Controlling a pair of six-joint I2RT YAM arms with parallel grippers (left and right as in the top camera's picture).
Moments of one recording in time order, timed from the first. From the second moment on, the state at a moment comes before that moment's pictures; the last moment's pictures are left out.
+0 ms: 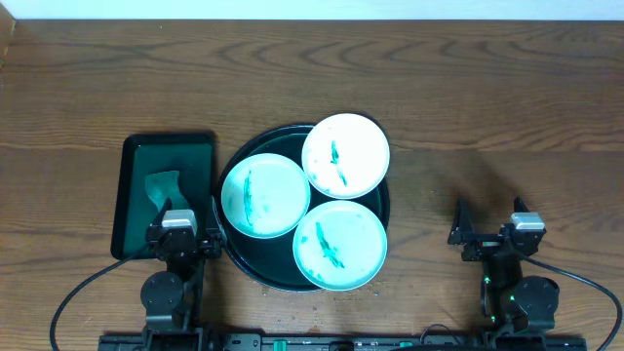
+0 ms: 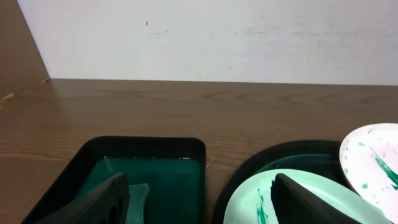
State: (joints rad) left arm 0.01 0.01 0.01 -0.11 -0.03 -0.01; right arm 0.02 0.01 0.01 -0.07 -0.03 0.11
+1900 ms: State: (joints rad) left arm 0.01 0.14 0.08 -0.16 -0.06 -0.01; right arm 0.02 0.04 0.04 -0.08 -0.03 0.09
